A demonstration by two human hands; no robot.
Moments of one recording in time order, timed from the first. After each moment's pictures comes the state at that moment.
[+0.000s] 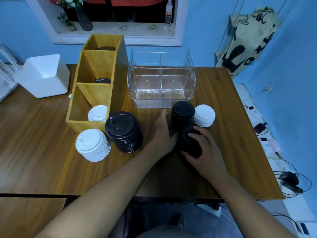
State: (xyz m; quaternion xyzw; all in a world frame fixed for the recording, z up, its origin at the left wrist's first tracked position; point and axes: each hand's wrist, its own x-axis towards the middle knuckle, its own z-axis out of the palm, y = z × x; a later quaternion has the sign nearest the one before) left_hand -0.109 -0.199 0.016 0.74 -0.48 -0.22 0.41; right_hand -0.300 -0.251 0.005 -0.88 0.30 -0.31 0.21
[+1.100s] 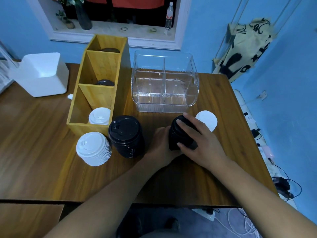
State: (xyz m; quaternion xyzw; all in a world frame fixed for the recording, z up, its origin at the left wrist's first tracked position) left_hand -0.101 -0.190 0.013 0.69 -0.56 -0.20 0.41; right_hand -0.263 -0.277 0.050 -0.94 0.20 -0.25 0.13
